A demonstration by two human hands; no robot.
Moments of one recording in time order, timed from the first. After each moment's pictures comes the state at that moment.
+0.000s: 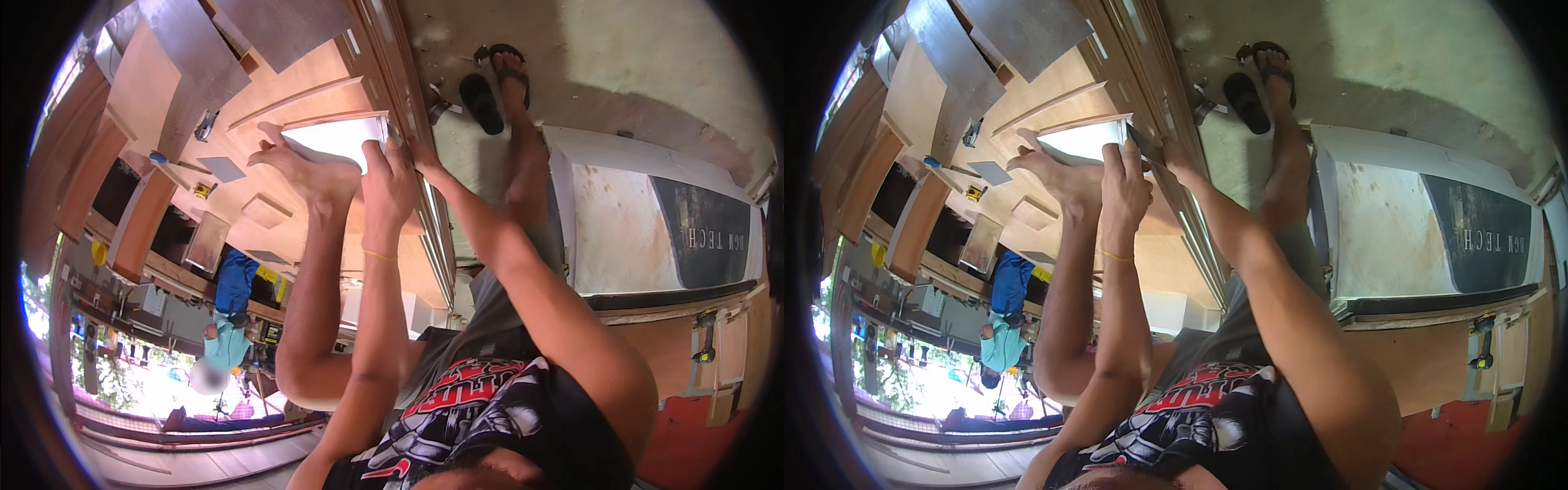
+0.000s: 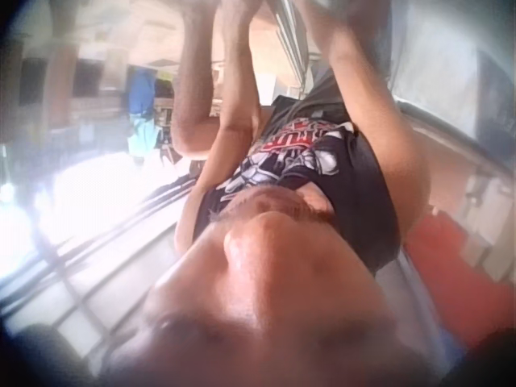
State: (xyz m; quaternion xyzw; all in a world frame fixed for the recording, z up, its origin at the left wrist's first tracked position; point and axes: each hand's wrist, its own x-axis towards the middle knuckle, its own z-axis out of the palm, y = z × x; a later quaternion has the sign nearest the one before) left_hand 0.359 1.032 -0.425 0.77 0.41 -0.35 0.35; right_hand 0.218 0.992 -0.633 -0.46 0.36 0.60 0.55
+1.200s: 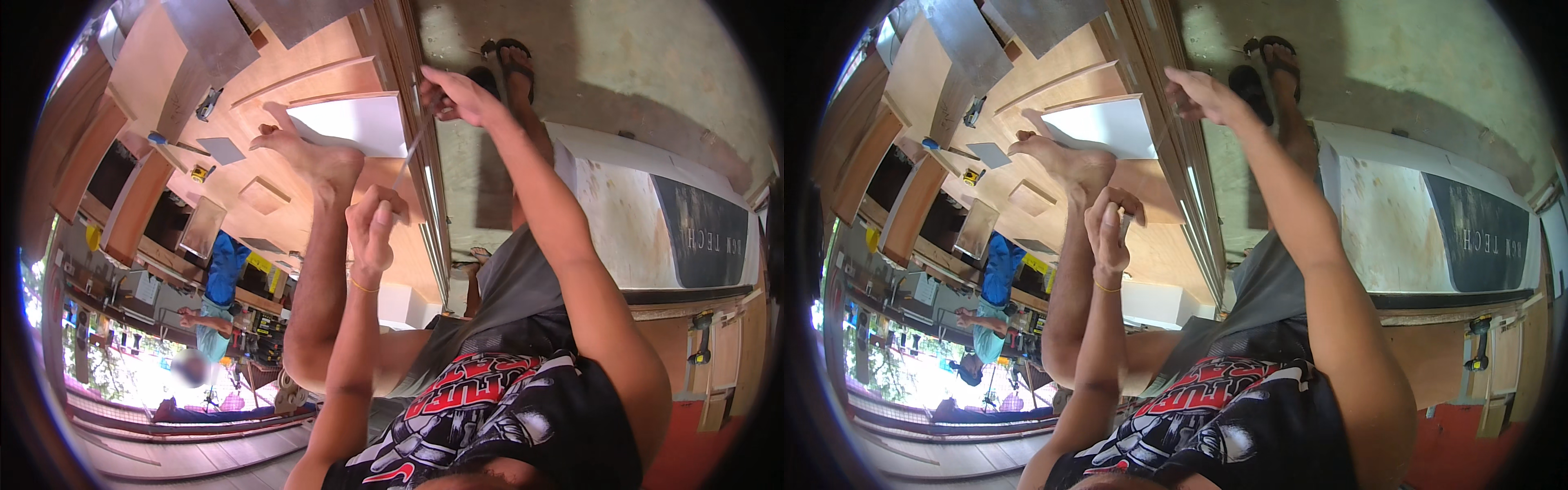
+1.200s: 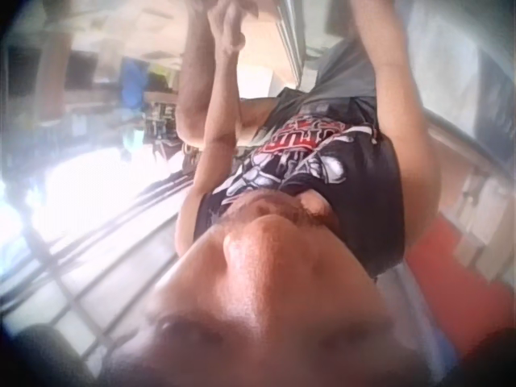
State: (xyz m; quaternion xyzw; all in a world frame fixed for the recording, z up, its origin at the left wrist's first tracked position) left_hand 0.314 1.060 -0.349 0.73 0.27 -0.23 0.58; right_hand 0.392 0.908 -0.583 -0.39 0.32 0.59 0.63
